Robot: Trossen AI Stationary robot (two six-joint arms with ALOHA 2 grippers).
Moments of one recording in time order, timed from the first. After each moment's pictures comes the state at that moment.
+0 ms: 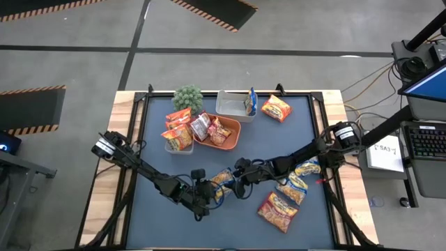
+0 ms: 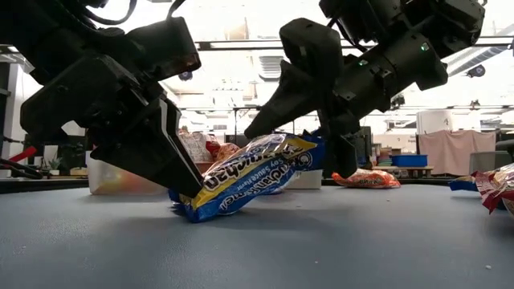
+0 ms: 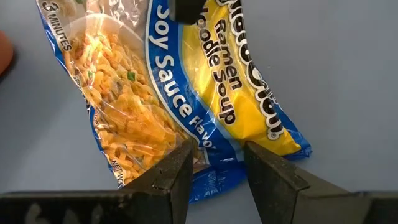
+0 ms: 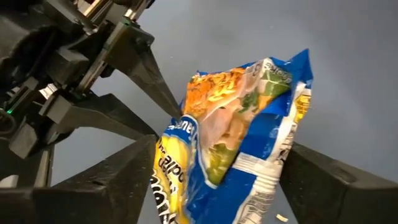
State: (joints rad) left arm -0.53 1.85 0.92 -0.03 -0.51 -0.50; right arm 0.26 1.85 0.84 0.46 0.16 0.84
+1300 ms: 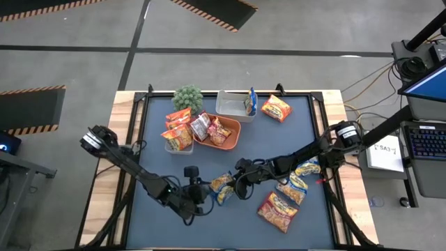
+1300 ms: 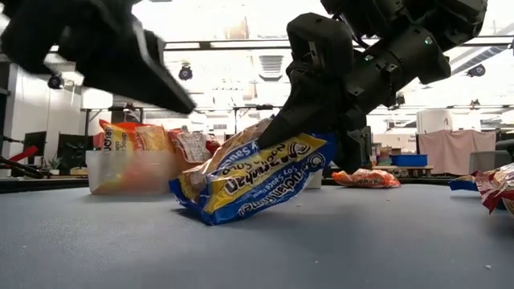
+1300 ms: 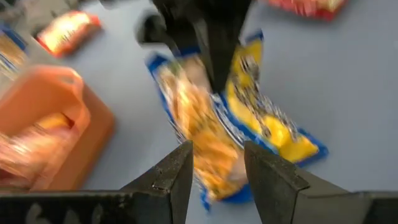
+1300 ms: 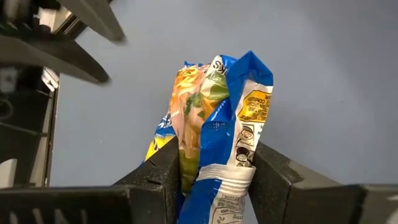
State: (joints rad) left arm -0.62 1.67 0.92 -0.12 -0.76 -0.32; right arm 0.26 1.82 0.84 0.40 0.12 0.82
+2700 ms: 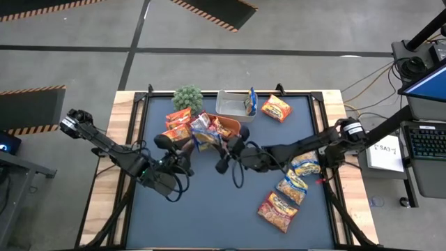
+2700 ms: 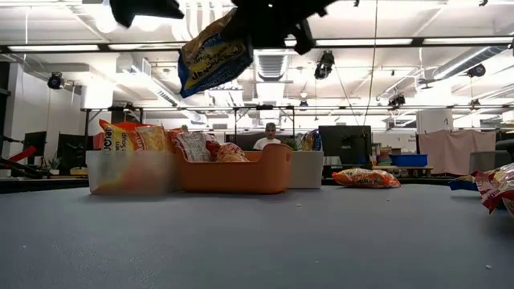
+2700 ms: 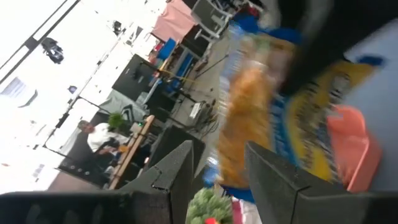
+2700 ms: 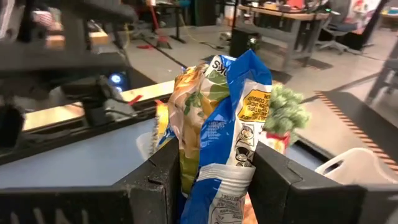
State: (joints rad) left arm -0.55 1.29 0.92 -0.28 -1.40 0.24; right arm 0.20 1.75 1.20 0.32 0.75 0.16
